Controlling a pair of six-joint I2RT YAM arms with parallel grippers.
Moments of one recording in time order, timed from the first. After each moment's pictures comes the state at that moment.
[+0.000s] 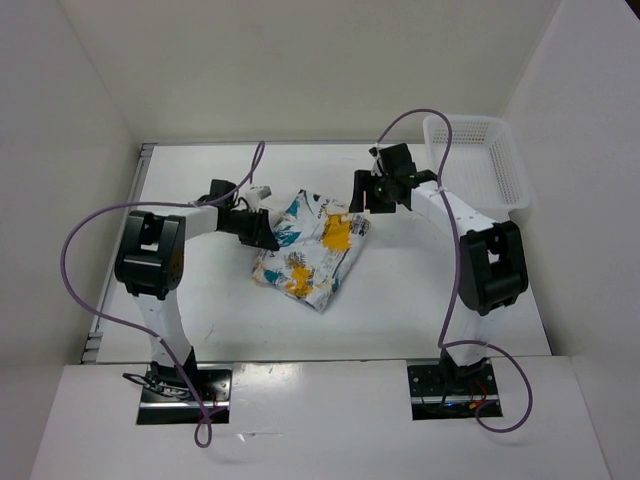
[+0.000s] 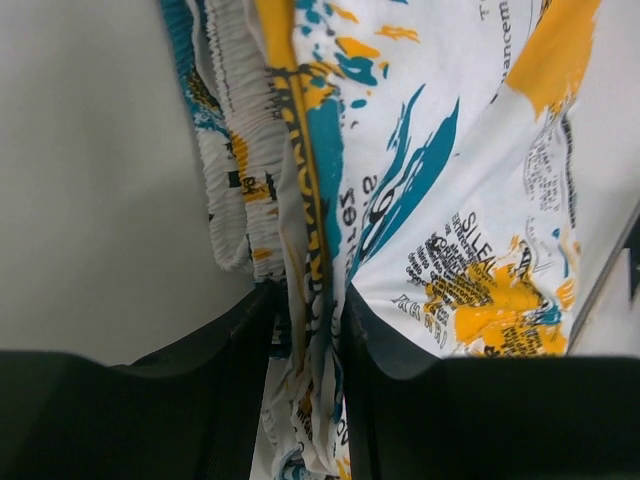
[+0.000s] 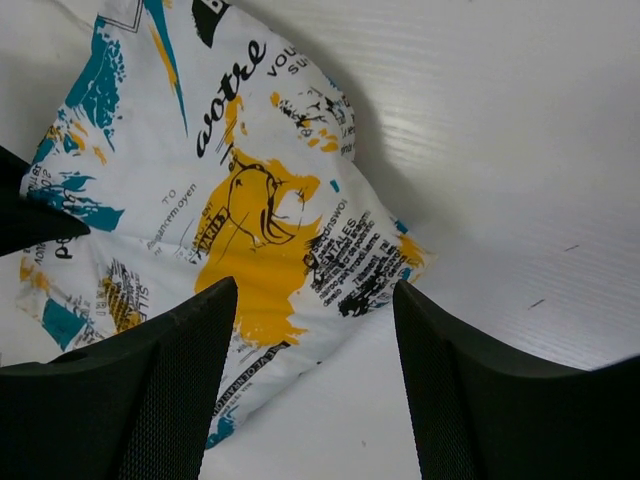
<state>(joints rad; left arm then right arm) -0.12 1.96 1.15 -0.27 0.77 0.06 0.32 1.80 1.39 -0.46 -0.21 0.30</state>
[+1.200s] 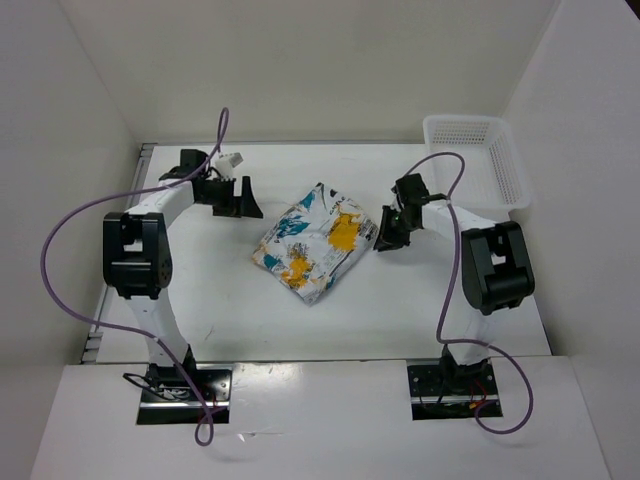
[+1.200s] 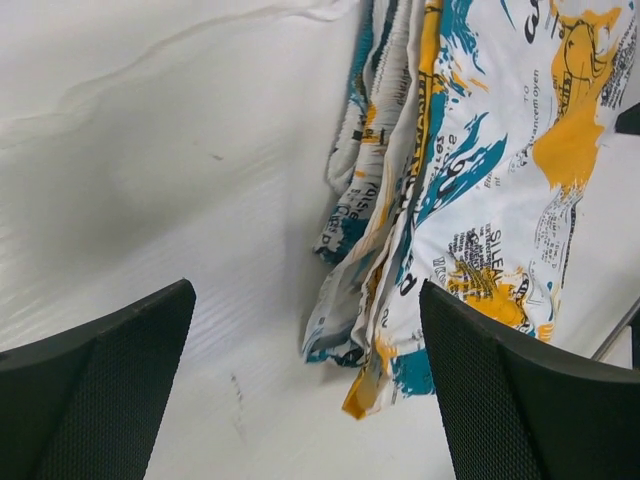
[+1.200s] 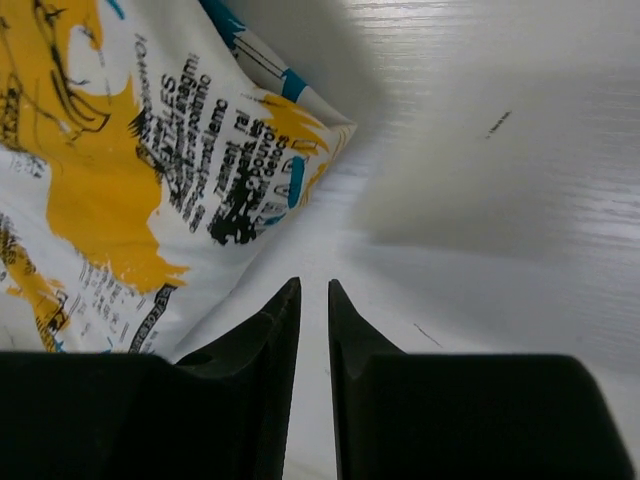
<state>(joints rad) 0.01 1.96 1.42 -0.49 0.71 0.05 0.20 1.76 1.12 -0.49 -0.29 0.41</state>
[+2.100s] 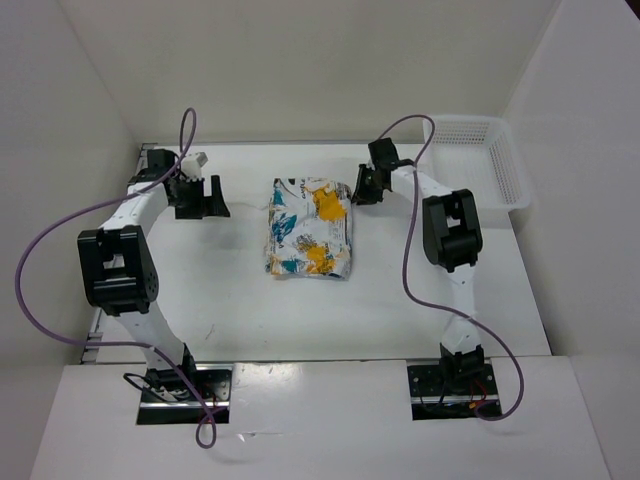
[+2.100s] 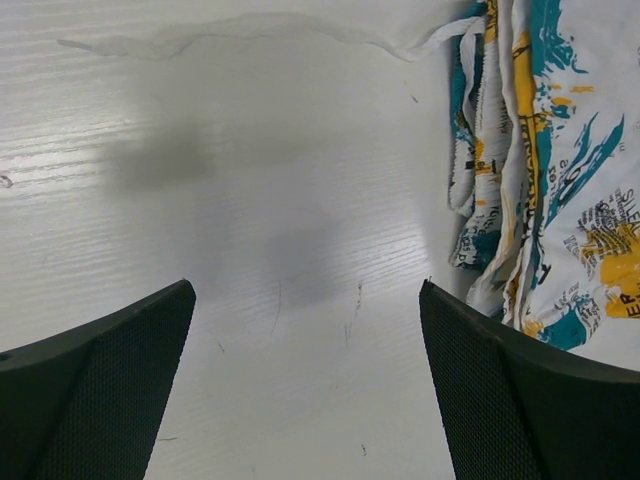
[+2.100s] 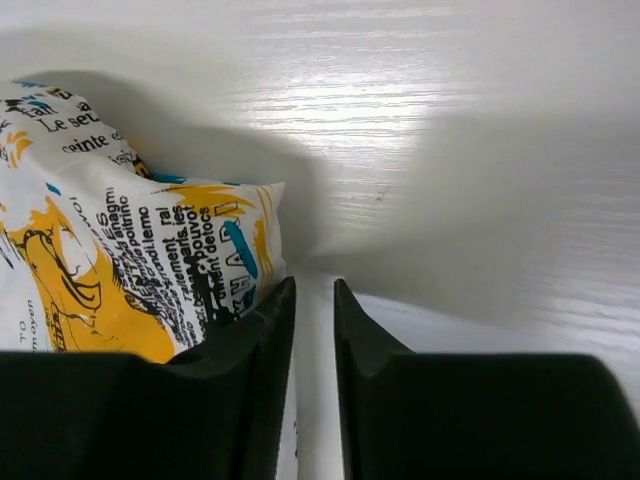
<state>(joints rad) 0.16 1.81 1.37 -0.59 0.45 0.05 0.26 2.29 1.79 -0.44 -0.19 0.47</state>
